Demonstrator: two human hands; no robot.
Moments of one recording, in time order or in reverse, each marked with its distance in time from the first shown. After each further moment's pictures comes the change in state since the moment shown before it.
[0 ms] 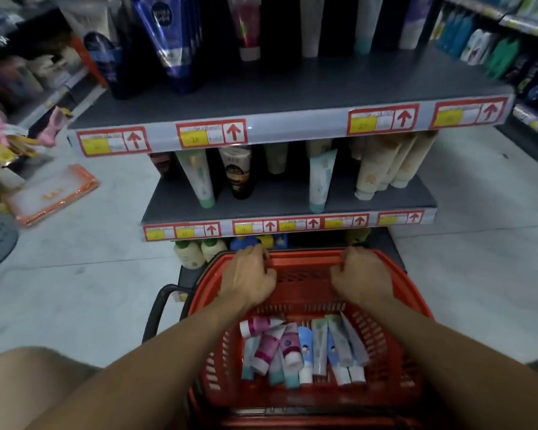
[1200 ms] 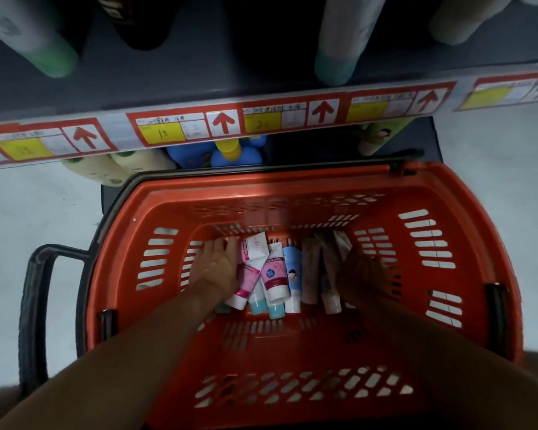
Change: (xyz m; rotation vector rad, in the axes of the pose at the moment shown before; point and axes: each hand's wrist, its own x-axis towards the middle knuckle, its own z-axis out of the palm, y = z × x) left_hand -0.001 -0.122 0.214 0.411 -0.618 -0.074; right_hand -0.016 0.104 0.222 -0.227 -0.681 0.428
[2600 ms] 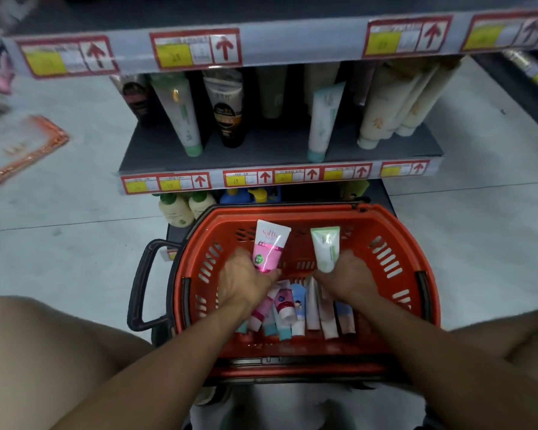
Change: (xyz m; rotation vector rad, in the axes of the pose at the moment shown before) left_hand -0.151 0.034 -0.105 -0.744 0.499 -0.218; right_hand -0.142 -0.017 -0.092 0.465 0.334 -0.212
